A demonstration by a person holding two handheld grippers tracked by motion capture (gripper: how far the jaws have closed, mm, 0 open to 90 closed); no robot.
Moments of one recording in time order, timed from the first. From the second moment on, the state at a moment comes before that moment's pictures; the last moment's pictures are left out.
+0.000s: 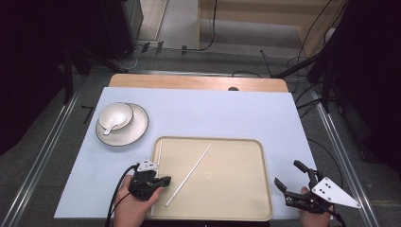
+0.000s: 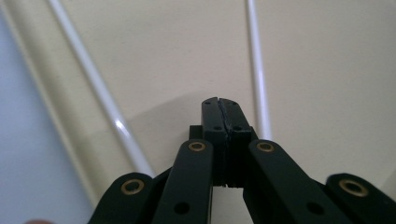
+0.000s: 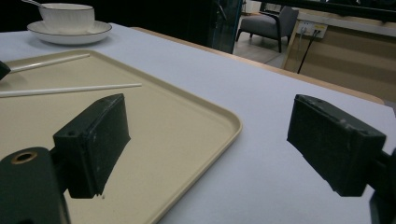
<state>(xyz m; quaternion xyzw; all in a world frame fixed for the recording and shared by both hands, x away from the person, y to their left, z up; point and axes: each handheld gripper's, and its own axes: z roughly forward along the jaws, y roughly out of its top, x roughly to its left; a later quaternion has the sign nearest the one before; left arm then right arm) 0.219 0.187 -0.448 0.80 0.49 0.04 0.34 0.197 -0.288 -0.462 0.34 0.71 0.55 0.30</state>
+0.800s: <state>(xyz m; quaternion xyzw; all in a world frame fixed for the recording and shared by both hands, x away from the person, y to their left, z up) 0.193 0.166 -0.455 0.81 0.48 0.03 0.33 0.197 -0.288 -0.462 0.34 0.71 0.55 0.29</state>
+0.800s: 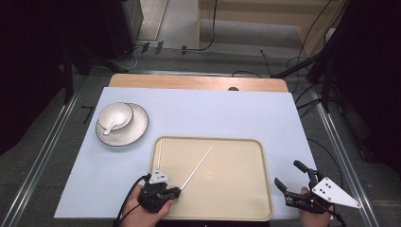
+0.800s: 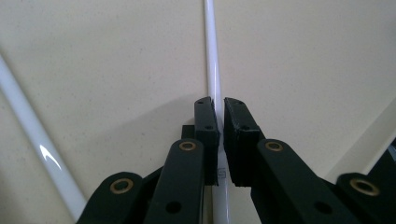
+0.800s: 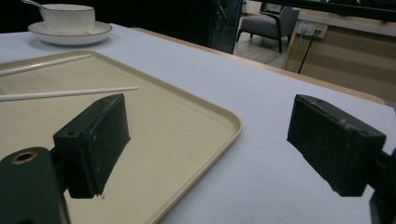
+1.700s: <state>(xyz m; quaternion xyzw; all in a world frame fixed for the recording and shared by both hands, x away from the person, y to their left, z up) 0.295 0.098 -0.452 0.83 0.45 0.05 0.33 0.197 -0.289 -0.462 0.34 0.71 0.55 0.29</state>
